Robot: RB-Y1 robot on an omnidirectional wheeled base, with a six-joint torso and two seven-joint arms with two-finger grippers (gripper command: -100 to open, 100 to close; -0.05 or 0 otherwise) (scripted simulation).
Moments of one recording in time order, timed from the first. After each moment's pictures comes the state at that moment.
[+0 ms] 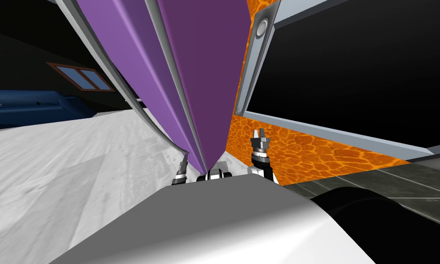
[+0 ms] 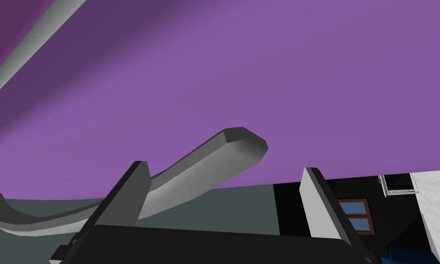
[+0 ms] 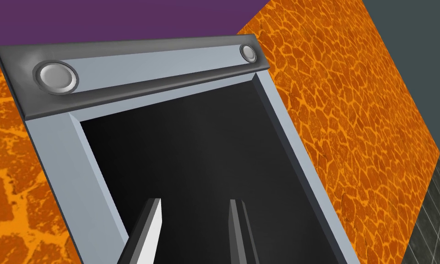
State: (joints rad) left arm 0.34 0.04 0.05 -1.21 -0.14 -0.99 -0.28; right arm 0.55 -0.01 -0.04 -2.25 -0.05 -0.58 -0.11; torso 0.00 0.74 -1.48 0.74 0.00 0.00
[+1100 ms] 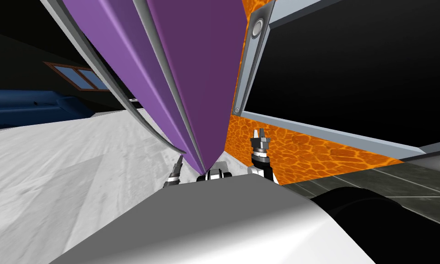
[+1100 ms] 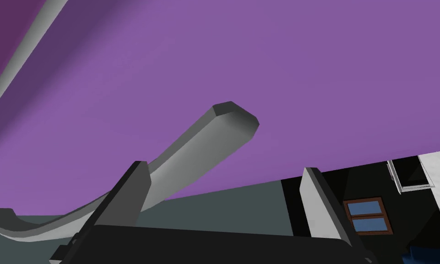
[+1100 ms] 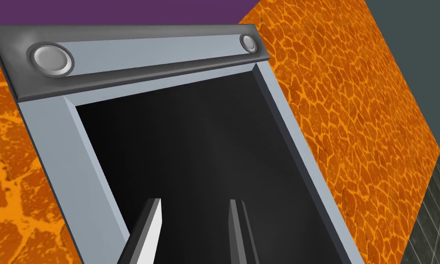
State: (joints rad) left arm 0.37 0.14 0.08 -1.23 -0.14 -0.97 -0.26; right arm 0.55 -0.01 -0.04 -2.25 -0.05 -0.58 -0.11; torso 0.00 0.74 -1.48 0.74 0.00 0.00
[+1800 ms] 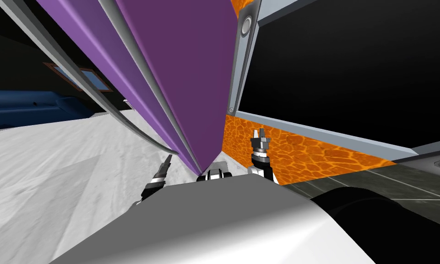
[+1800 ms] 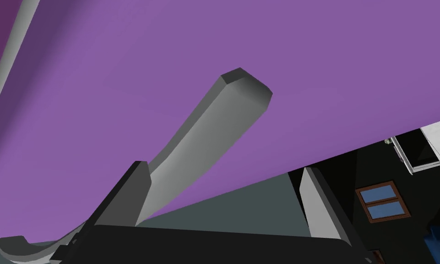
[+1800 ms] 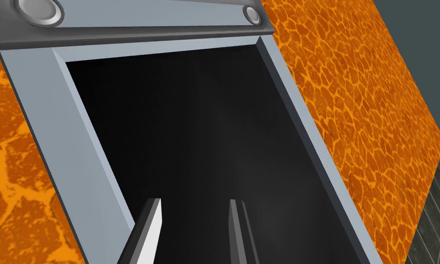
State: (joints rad) left arm 0.41 0.30 0.17 -1.34 -0.14 -0.84 -0.18; right arm 0.55 -0.01 -0.04 -2.25 -0.05 -0.58 -0.11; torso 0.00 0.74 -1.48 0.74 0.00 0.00
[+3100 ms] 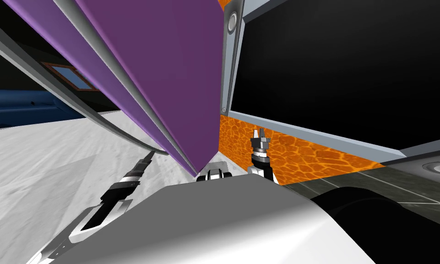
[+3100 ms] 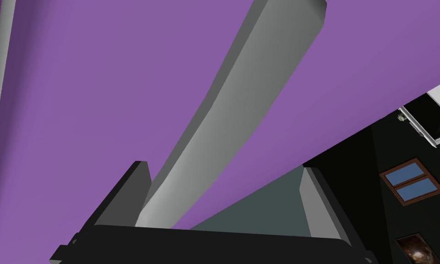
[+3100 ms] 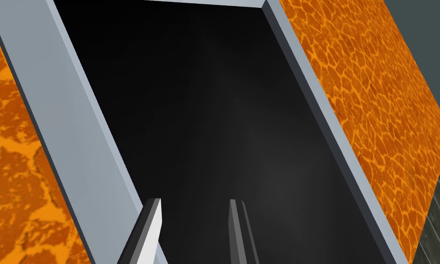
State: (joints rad) left arm 0.47 0.55 0.30 -1.47 -0.13 -0.66 -0.08; right arm 0.55 -0.01 -0.04 -2.25 -0.05 -0.58 -0.11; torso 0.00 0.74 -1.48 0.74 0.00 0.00
